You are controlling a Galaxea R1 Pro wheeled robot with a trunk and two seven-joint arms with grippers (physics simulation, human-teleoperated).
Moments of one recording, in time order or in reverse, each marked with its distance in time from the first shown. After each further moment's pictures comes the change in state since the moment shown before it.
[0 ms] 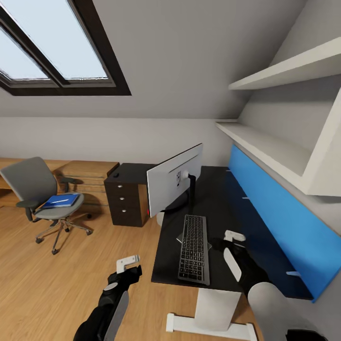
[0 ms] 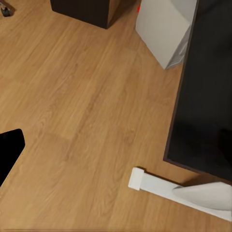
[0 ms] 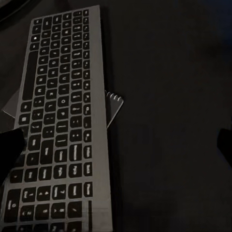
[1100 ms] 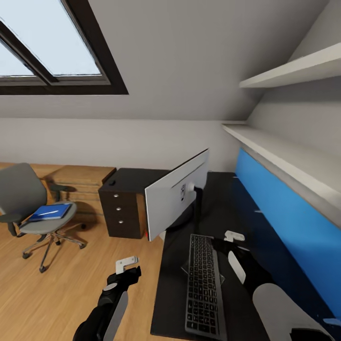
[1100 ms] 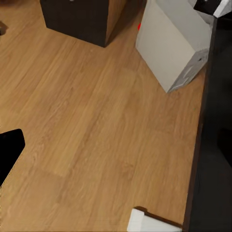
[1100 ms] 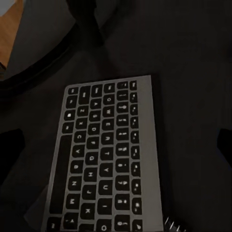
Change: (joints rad) left arm -0.003 0.006 0.001 0.011 0.002 -0.001 0.002; right arm -0.002 -0.035 0.009 0.049 0.005 -0.074 0.148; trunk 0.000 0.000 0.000
